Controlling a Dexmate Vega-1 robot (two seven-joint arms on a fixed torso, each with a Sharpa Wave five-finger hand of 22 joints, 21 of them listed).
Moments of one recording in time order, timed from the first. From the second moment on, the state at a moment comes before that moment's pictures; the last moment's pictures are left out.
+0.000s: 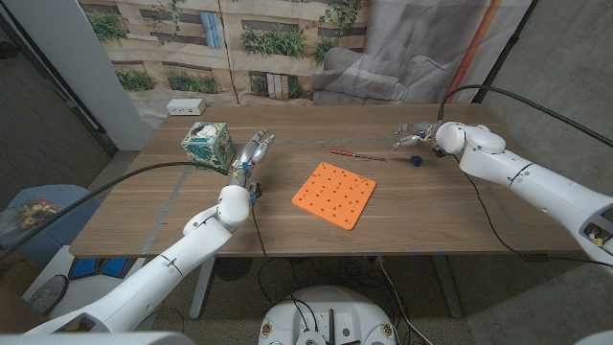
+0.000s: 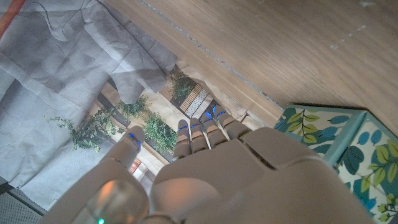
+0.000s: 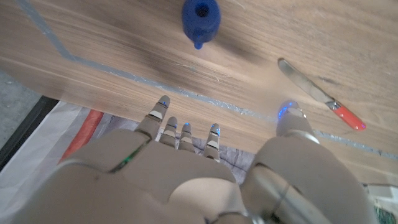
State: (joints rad) left arm 0.96 0.60 0.49 -1.69 -0.01 0.10 0.52; left_hand 0.08 0.10 0.77 0.01 0.17 0.15 0.03 0.18 0.17 0.12 -0.02 0.18 0.17 0.09 -0.02 0.18 0.17 0.10 -0.04 0.19 0.17; right arm -0.47 -0.83 -0.73 -1.49 -0.43 -0.32 0.32; right_hand 0.53 -0.05 0.35 -0.11 0.18 0.04 -0.15 0.35 0.22 -0.05 0.04 0.22 0.31 -0.09 0.09 0.21 0.36 0.21 0.06 0.19 0.17
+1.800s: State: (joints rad) left arm 0.81 0.48 0.45 -1.24 -0.21 -0.38 0.34; left_hand 0.00 0.07 0.69 0.11 0.18 0.01 0.03 0.17 0.17 -0.03 -0.01 0.17 0.17 -0.02 -0.01 0.17 0.17 -0.02 -0.03 0.17 0.17; right arm -0.74 -0.67 -0.43 -1.32 0.35 0.15 -0.05; right_hand 0.21 0.01 0.24 0.00 0.18 -0.04 0.01 0.19 0.17 -0.04 0.01 0.19 0.18 -0.13 0.01 0.20 0.28 0.07 -0.03 0.17 0.17
